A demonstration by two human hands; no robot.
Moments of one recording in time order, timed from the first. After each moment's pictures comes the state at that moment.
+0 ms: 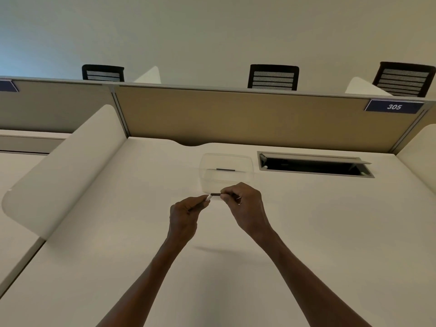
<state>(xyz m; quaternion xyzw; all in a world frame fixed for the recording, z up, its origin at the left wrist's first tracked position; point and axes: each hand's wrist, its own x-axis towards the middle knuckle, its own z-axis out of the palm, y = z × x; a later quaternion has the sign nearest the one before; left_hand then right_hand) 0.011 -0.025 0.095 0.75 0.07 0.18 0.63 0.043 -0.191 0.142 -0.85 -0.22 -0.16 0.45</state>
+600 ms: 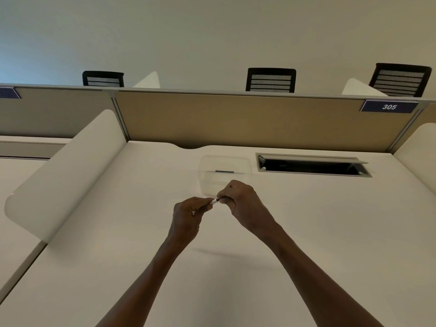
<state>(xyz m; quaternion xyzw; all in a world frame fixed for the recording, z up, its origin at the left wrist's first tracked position) 0.008 -0.027 0.100 0.83 -0.03 0.21 0.51 0.047 -0.200 0.159 -0.88 -0.33 -0.12 0.33</state>
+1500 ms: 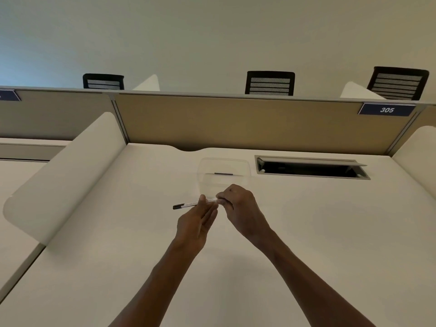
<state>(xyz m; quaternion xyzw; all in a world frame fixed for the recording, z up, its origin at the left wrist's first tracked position) 0.002 -0.059 0.123 0.32 0.26 0.01 0.91 0.038 -0.194 0.154 -0.88 -0.31 -0.18 0.32</state>
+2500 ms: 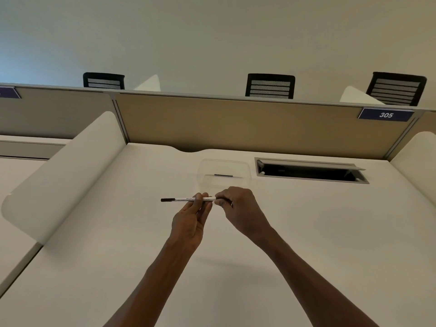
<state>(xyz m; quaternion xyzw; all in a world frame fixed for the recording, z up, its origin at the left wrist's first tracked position) 0.004 -0.051 0.133 0.26 0.24 0.05 0.93 0.047 -0.192 0.156 -0.87 -0.32 -0.15 0.35</state>
